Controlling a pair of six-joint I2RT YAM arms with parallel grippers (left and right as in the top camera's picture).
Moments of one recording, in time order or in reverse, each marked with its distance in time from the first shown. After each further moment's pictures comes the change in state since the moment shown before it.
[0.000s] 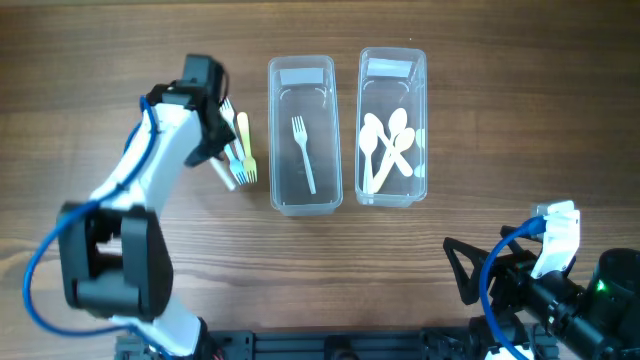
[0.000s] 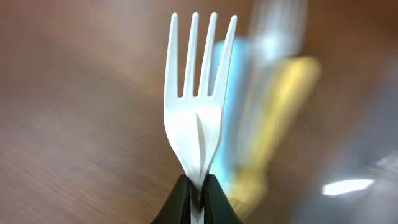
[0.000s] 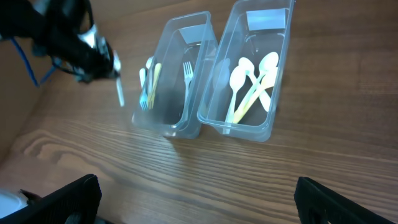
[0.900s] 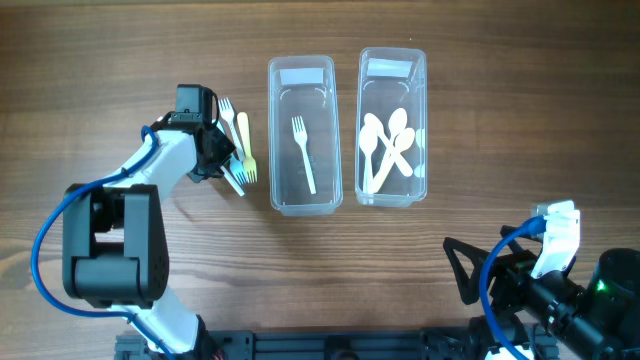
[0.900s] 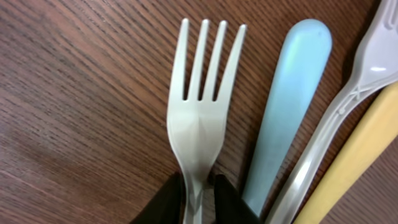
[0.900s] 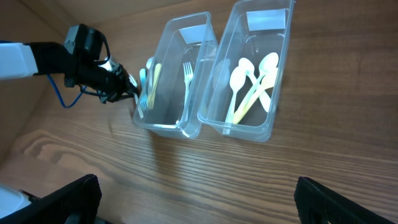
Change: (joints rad) left arm 0.118 0.084 -0.291 0.407 0.166 -0.105; right arm 0.000 0.000 0.000 0.001 0.000 0.000
